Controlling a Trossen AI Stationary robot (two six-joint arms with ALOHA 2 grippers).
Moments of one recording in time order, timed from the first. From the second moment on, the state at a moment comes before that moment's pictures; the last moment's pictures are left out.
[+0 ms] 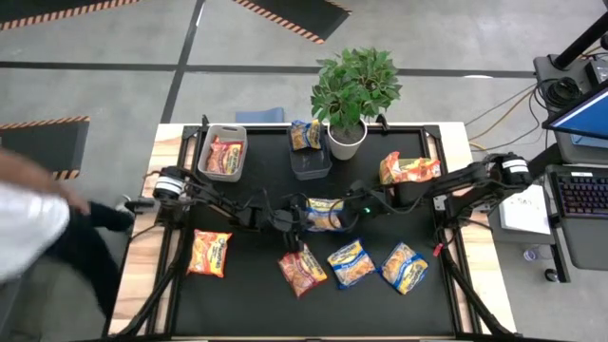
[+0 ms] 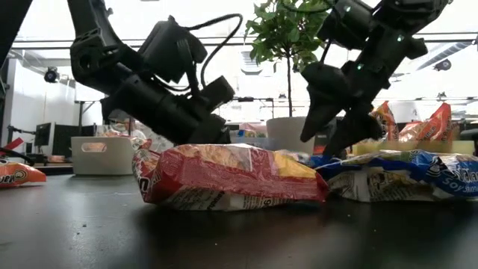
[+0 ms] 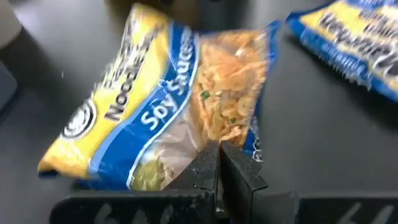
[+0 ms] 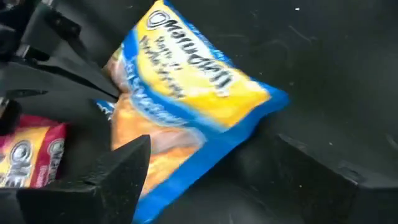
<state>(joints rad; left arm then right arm) -0.13 1.96 0.76 0.64 -0.30 -0.11 0.03 1.47 0.71 -0.14 0.16 0.85</state>
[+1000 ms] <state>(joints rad) -0.13 1.96 0.74 0.61 -0.30 -0.15 0.01 1.69 0.71 0.36 0.03 0.76</state>
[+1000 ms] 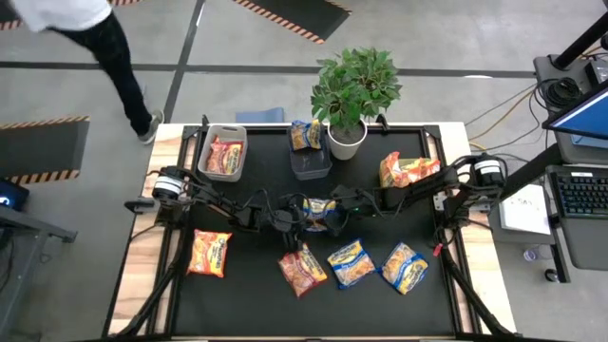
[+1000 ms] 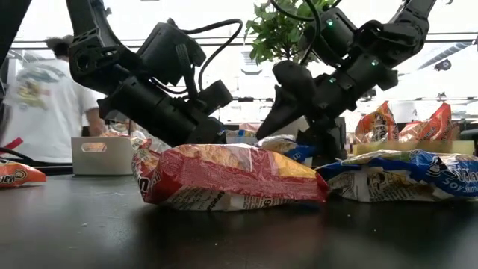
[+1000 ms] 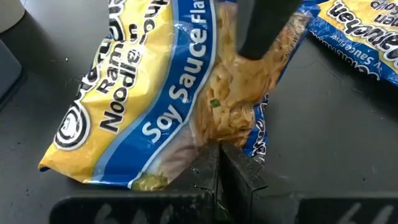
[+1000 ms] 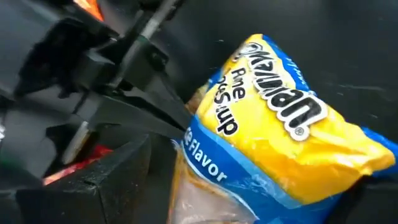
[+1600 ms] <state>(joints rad) -0.13 1.96 0.74 0.65 -0.30 -0.14 0.01 1.72 0.71 0.38 0.03 0.72</state>
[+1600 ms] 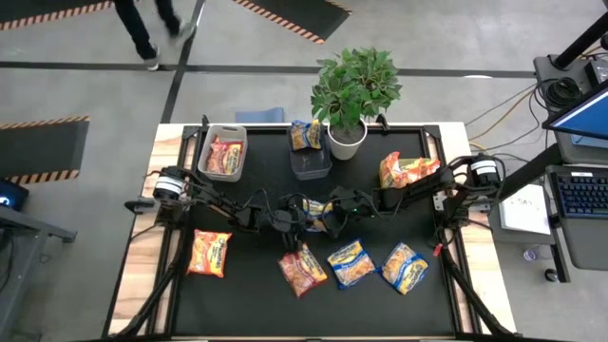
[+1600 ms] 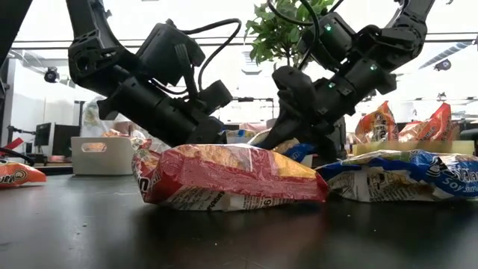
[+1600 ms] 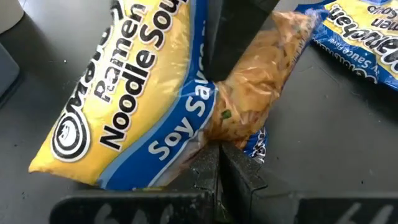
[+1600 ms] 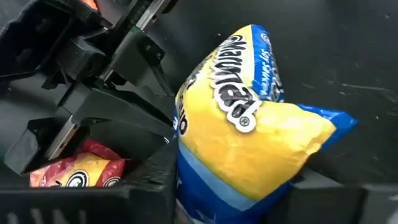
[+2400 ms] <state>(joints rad) -0.14 1.45 0.61 0.63 -0.27 0.05 0.02 1.51 0.61 0.46 0.08 0.40</state>
